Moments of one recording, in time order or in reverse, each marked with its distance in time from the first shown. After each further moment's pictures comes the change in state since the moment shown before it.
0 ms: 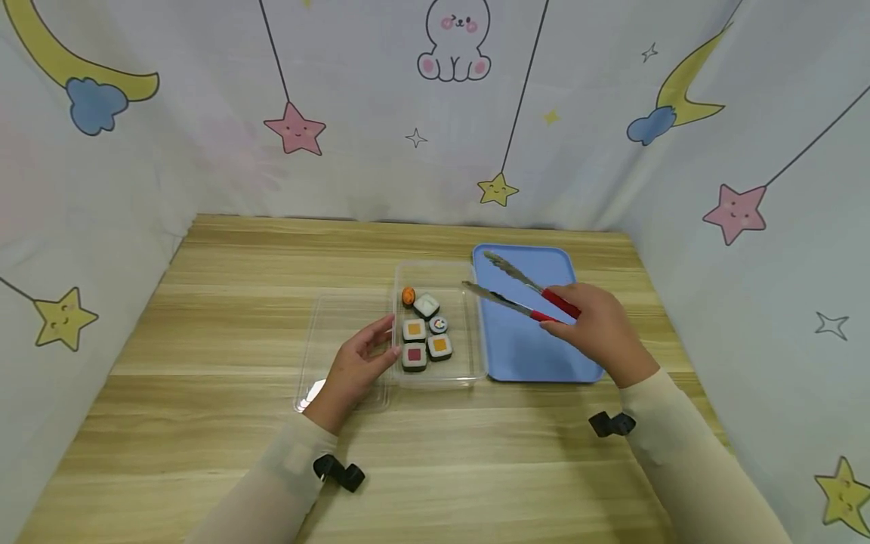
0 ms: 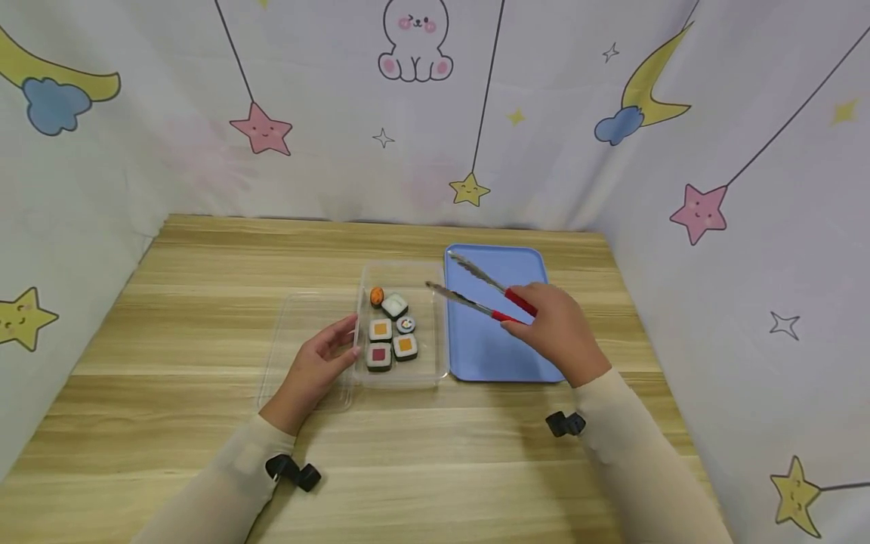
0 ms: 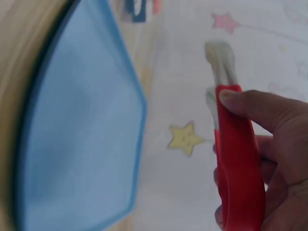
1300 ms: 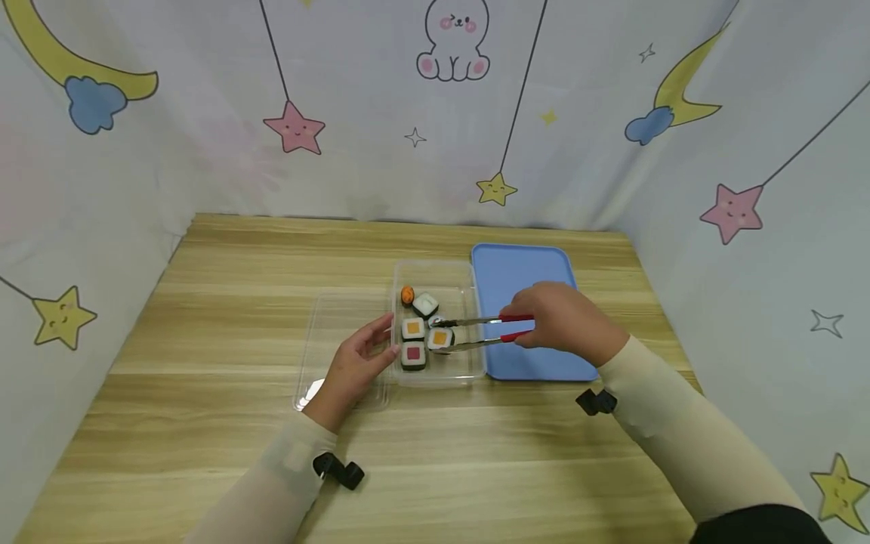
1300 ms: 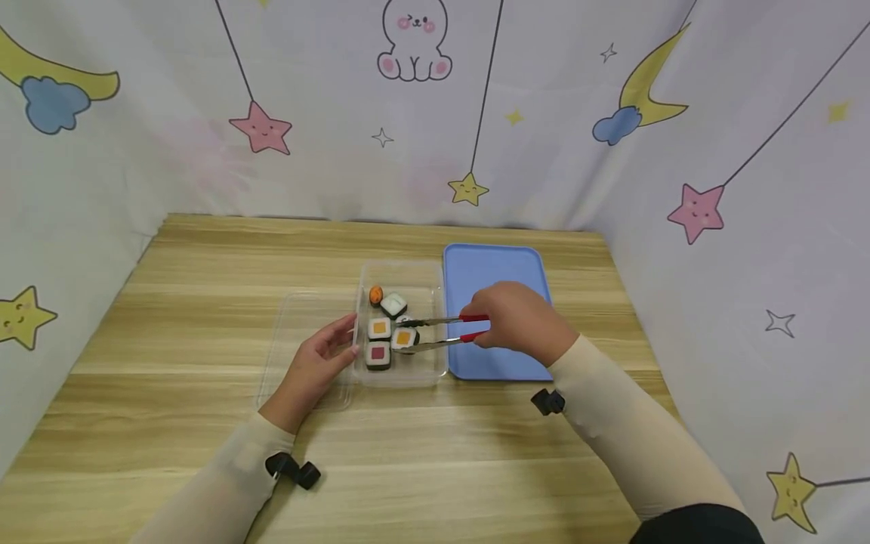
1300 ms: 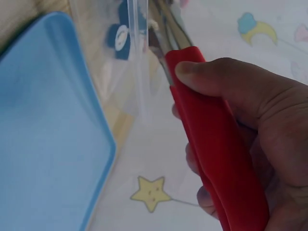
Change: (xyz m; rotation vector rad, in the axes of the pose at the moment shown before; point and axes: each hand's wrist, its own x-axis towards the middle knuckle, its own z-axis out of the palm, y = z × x) left_hand -0.001 0.000 0.001 -0.022 0.004 0.020; right_hand 0.032 -0.053 -0.007 -0.163 -0.296 -0.322
